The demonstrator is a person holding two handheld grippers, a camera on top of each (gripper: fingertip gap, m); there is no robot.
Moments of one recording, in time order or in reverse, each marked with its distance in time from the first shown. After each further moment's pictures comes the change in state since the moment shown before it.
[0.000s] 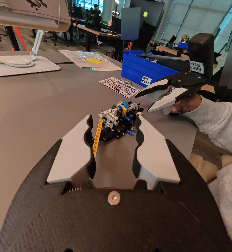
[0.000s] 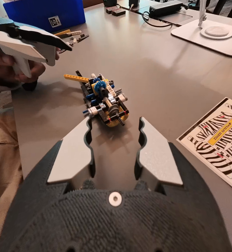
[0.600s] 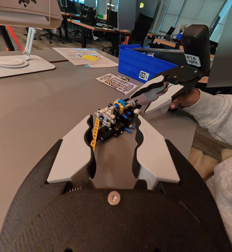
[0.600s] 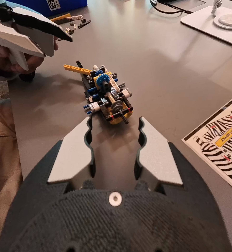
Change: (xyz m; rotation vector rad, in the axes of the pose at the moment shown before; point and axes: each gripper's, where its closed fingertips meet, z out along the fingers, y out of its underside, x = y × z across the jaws) left arm 0.007 0.004 0.003 -0.032 0.019 0.039; right arm -0.005 0.008 0.007 -0.067 -0.017 -0.024
